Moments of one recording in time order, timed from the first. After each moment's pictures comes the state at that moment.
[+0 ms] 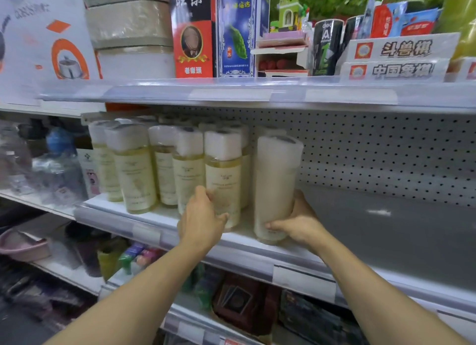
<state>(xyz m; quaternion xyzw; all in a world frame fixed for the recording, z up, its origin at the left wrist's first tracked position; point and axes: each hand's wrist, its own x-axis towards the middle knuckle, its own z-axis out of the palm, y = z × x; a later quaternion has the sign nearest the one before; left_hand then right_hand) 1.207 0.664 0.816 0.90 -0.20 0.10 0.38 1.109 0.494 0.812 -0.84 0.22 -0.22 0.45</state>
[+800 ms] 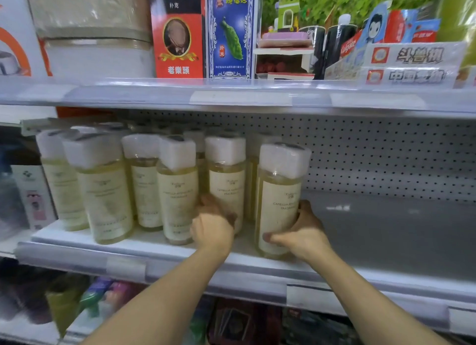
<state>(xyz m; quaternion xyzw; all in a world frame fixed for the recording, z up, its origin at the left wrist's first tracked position) 1.251 0.622 0.808 0.90 -0.22 0.06 0.37 1.126 0.515 0.807 -0.80 0.35 -0.30 0.39</state>
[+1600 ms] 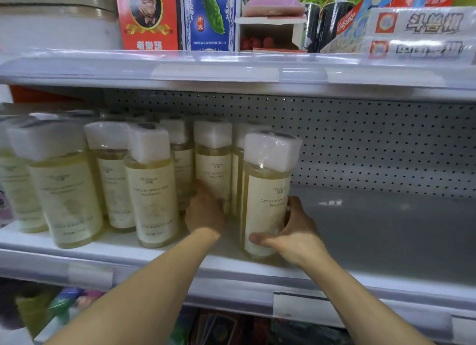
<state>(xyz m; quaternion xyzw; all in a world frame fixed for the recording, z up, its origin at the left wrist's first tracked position) 1.274 0.572 0.802 0.90 -0.25 0.06 0.36 1.121 0.507 0.806 -0.81 0.31 -0.29 0.41</state>
